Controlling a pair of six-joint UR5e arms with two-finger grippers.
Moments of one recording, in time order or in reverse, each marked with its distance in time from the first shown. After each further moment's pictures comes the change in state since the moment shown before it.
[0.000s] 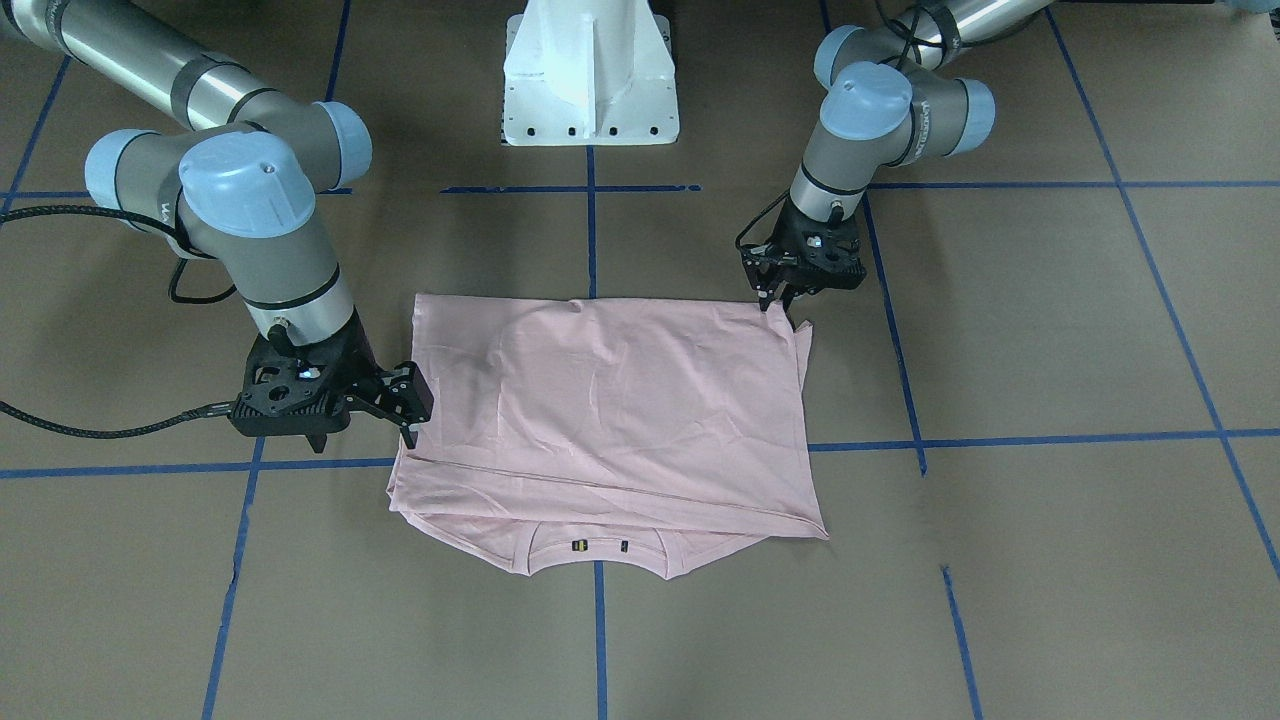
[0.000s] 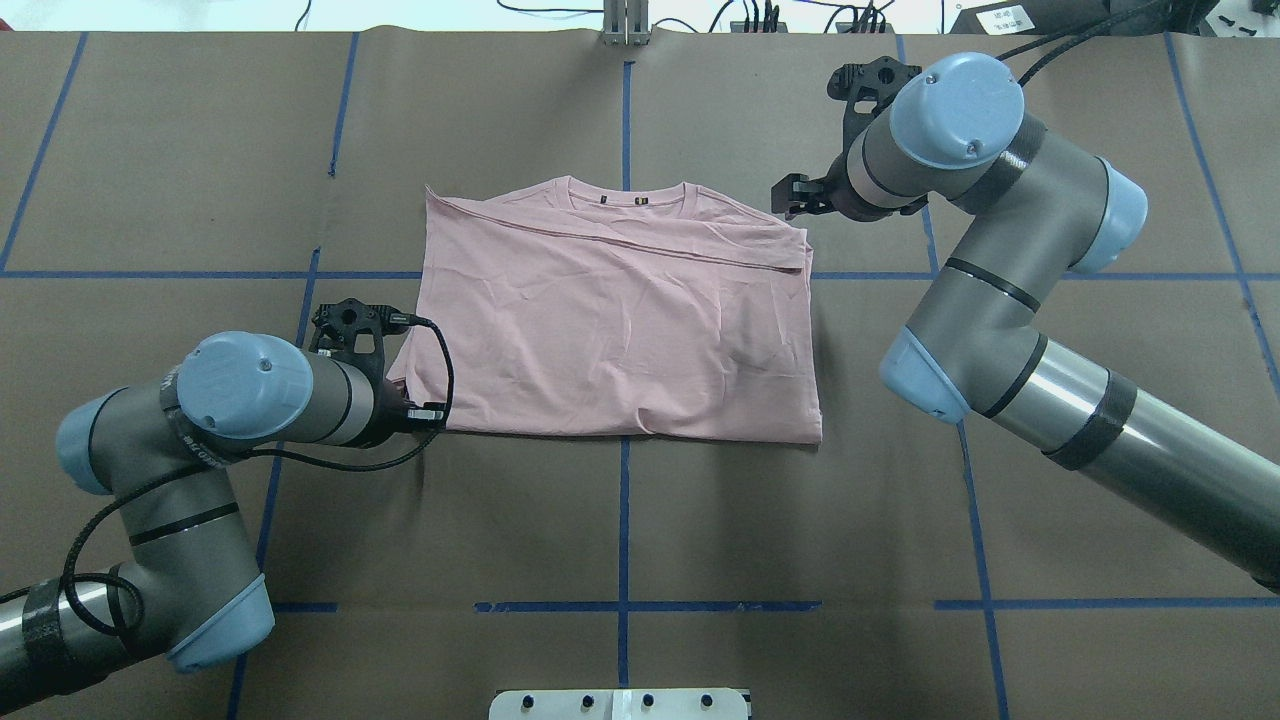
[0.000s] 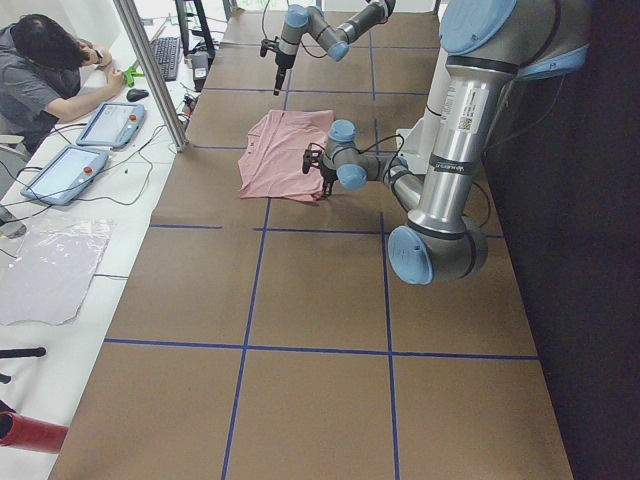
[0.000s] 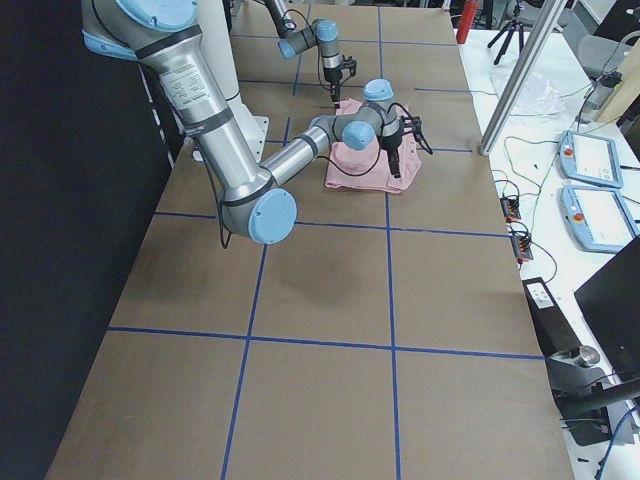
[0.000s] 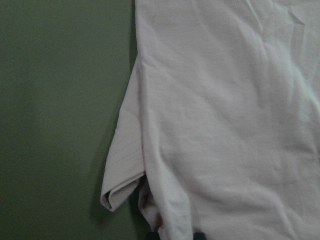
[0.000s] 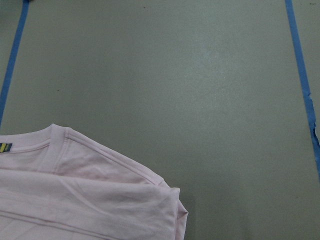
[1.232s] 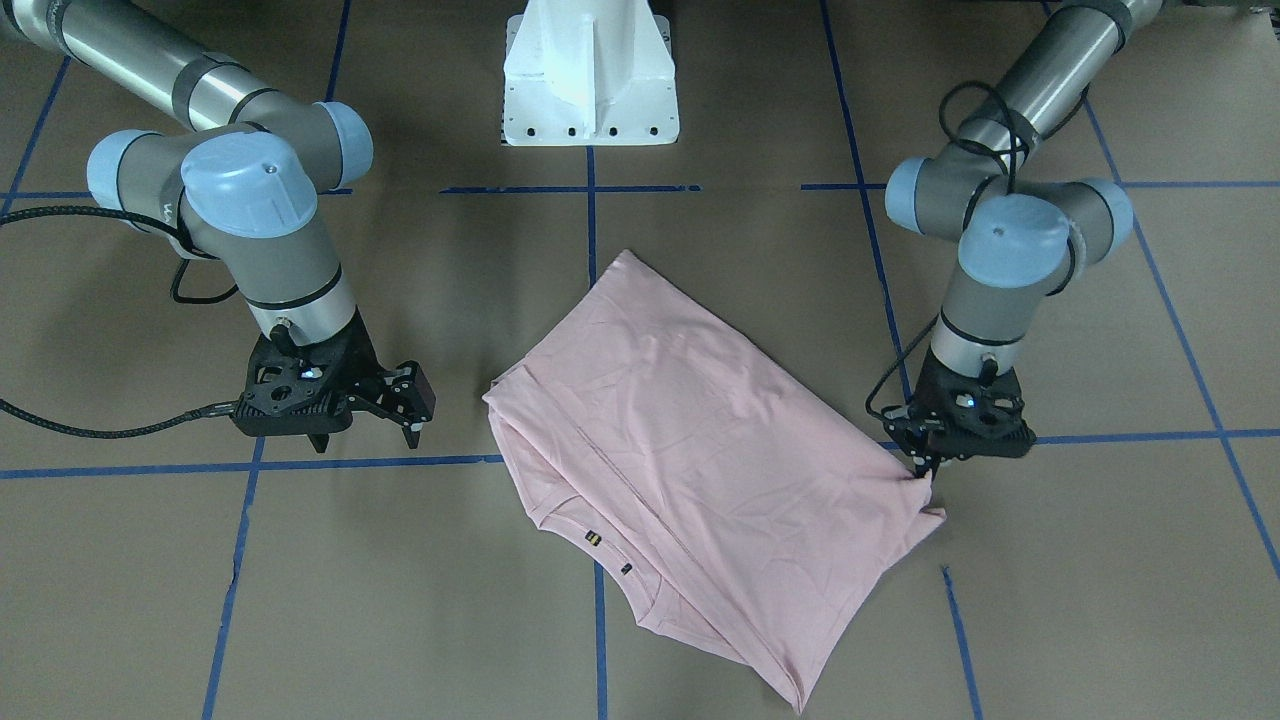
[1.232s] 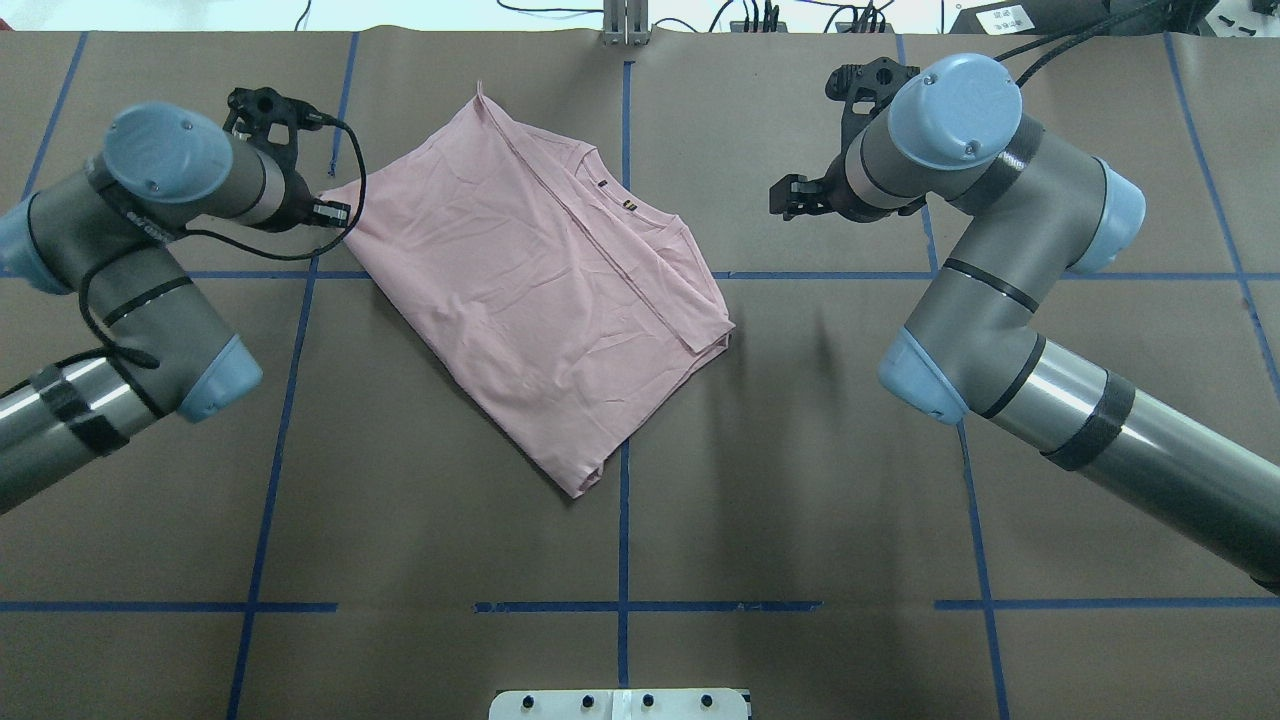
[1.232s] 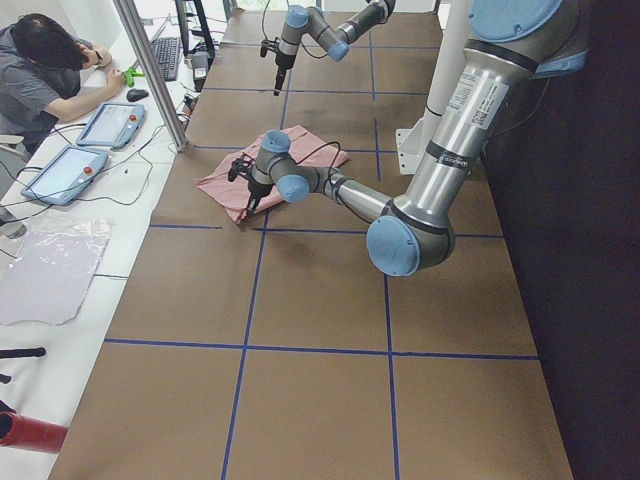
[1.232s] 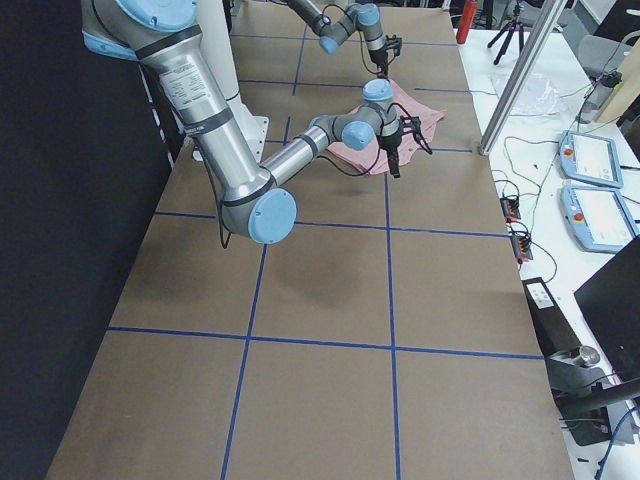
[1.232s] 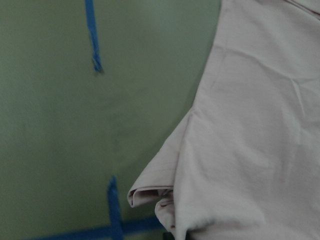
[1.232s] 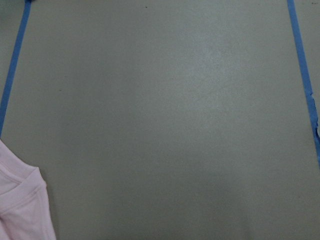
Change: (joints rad) left arm -0.380 -0.219 0.429 -0.094 0.002 0.428; right arm -0.002 0.002 0.000 0.002 0.000 0.002
